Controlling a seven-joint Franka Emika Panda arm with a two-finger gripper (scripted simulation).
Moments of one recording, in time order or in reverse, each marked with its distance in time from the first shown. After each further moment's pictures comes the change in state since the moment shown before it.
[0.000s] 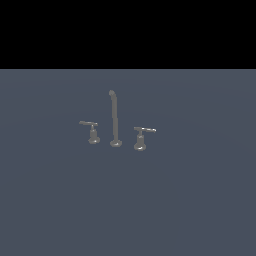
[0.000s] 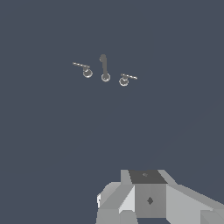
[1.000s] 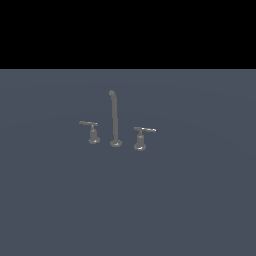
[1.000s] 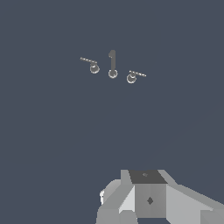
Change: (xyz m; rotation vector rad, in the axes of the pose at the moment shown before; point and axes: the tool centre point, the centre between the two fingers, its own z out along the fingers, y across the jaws) arm 0.006 -0.017 0.008 0.024 -0.037 -0.037
